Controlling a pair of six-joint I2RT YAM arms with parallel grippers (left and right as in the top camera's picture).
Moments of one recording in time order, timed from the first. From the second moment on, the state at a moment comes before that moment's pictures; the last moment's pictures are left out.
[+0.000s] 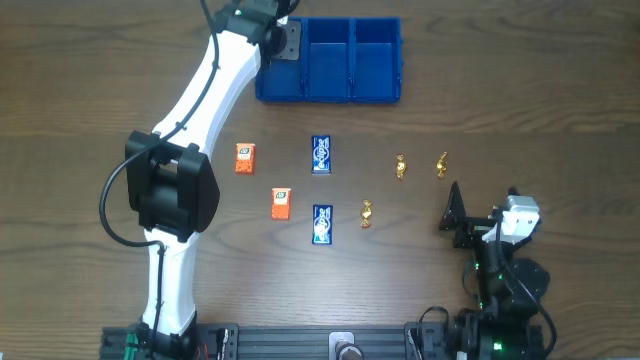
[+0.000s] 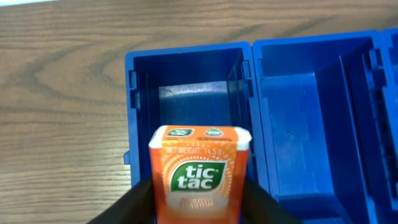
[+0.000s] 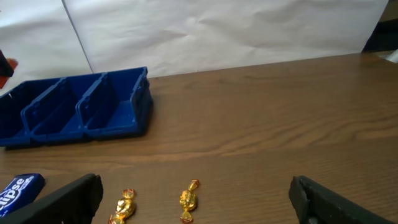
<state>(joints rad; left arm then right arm) -0.36 2.28 2.13 -0.83 -0.13 -0.20 -0.17 0.03 0.06 -0.17 -0.13 0.09</state>
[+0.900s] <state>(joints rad) -0.36 1.53 1.28 -0.68 -0.19 -0.26 -0.17 0.03 0.06 -0.17 -0.13 0.09</state>
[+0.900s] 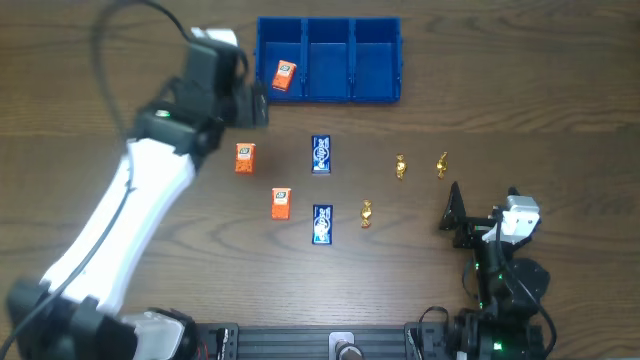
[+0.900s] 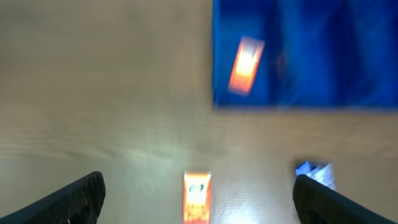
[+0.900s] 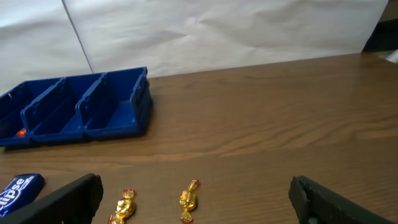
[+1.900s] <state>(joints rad) -0.36 1.79 0.96 -0.41 -0.09 -0.36 -0.17 0.03 0.06 -0.17 -0.13 0.09</state>
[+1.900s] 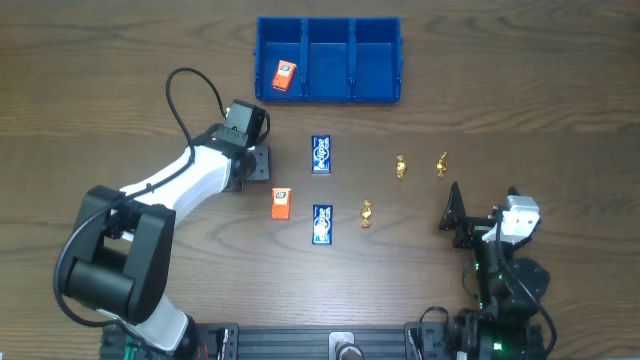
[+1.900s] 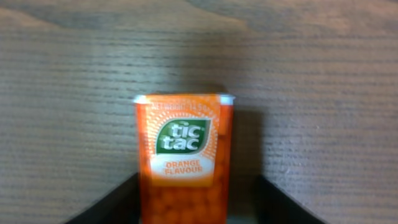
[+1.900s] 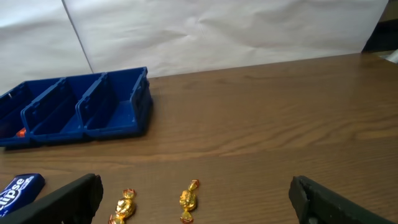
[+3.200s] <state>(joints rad) -0.39 2.07 1.85 -0.59 -0.22 -0.33 -0.17 0.03 0.06 -0.17 -0.13 0.09</state>
